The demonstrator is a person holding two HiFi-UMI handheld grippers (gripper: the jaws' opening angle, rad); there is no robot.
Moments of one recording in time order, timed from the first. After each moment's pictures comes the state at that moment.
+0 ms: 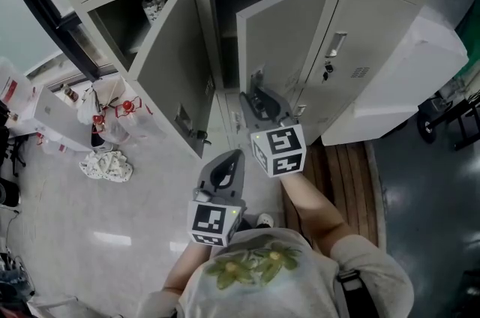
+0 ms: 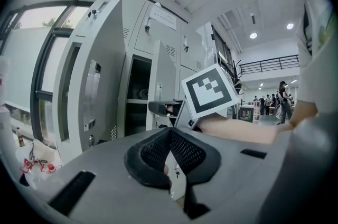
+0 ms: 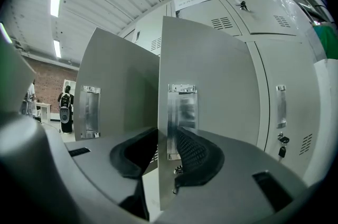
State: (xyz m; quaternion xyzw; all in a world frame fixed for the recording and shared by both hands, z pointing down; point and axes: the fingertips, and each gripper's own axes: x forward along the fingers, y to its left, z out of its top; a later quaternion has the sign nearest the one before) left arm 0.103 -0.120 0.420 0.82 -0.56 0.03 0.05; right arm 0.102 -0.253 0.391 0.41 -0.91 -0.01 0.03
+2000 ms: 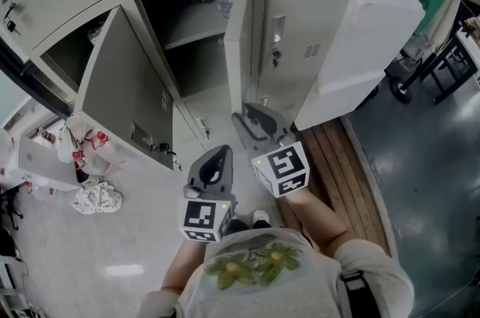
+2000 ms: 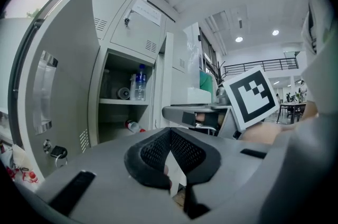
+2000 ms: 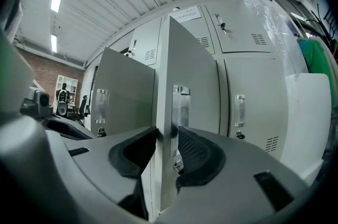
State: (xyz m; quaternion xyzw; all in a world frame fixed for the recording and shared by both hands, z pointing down) left arm 0.166 -0.127 0.425 0.87 -0.48 0.05 0.06; right arm 0.199 -0.202 0.392 0.45 -0.89 -0.02 0.04
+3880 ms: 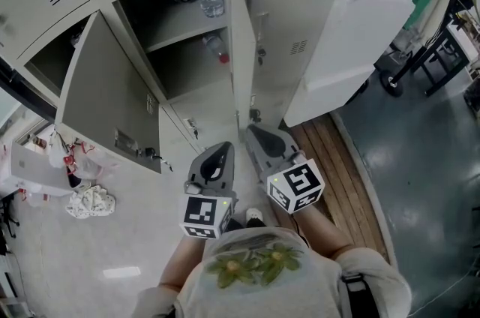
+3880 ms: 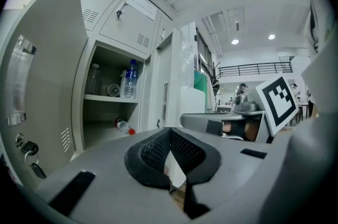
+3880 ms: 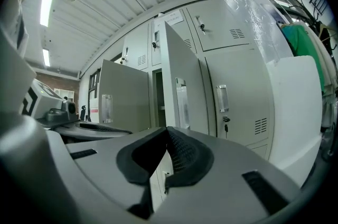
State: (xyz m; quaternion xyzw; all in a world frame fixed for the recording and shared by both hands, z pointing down) left arm 0.204 -0.141 0.421 0.89 -0.46 0.04 0.05; right arm 0.250 -0.168 0.410 0.46 -0.89 0.04 0.01
